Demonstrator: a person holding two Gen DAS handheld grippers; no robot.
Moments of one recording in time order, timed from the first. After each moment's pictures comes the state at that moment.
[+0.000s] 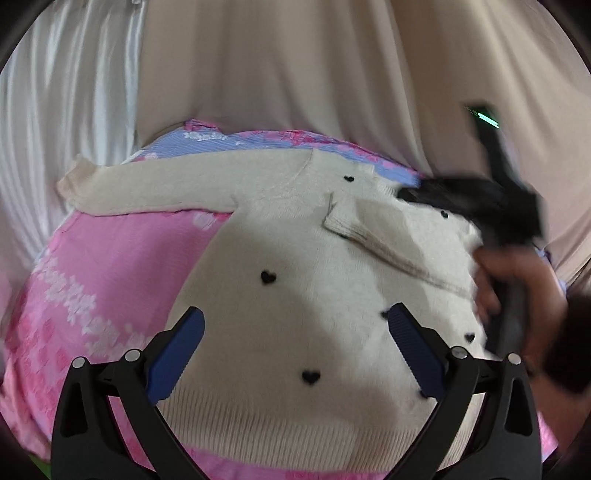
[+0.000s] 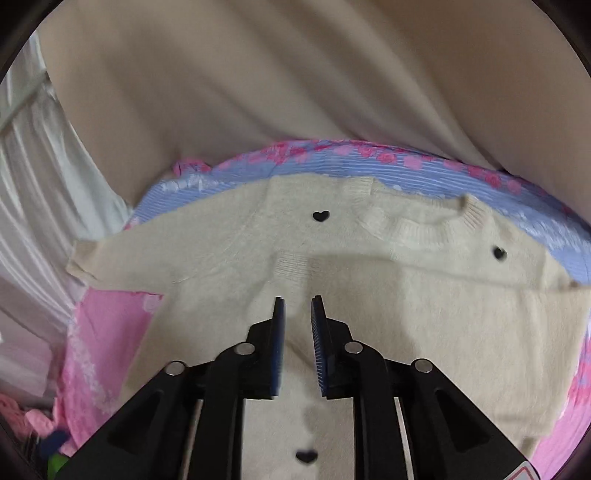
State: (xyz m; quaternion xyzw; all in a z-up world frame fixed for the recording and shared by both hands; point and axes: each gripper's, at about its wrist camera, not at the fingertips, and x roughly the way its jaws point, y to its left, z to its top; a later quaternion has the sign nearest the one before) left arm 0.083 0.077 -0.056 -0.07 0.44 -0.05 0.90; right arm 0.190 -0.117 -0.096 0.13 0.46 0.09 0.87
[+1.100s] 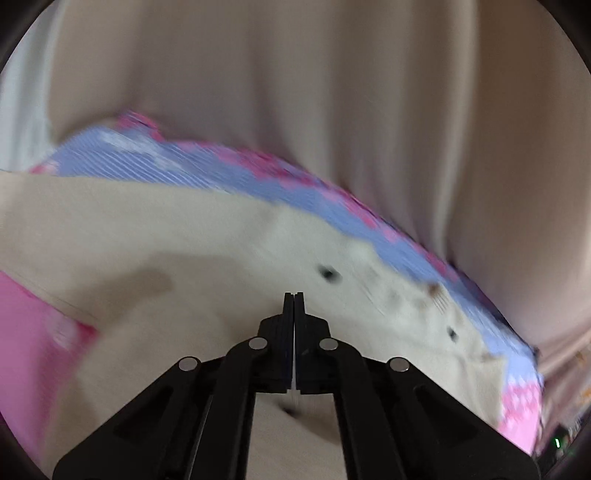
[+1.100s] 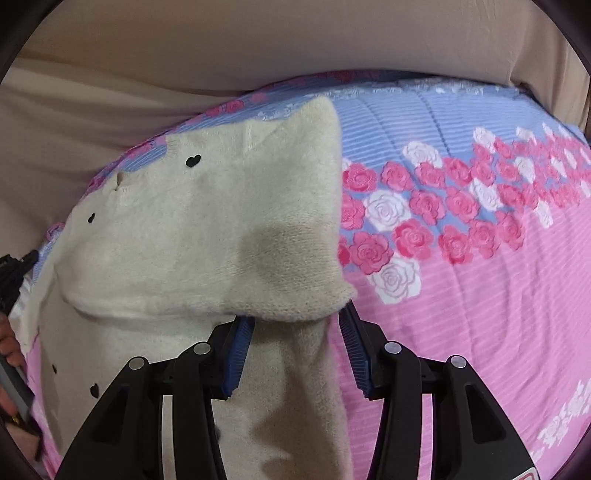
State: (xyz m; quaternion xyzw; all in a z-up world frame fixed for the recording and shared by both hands) left arm 0.290 0.042 -0.114 -0.18 0.41 -0.05 0.89; right arm 0.072 -0.320 -0.201 0.22 0.49 -0.13 0.84
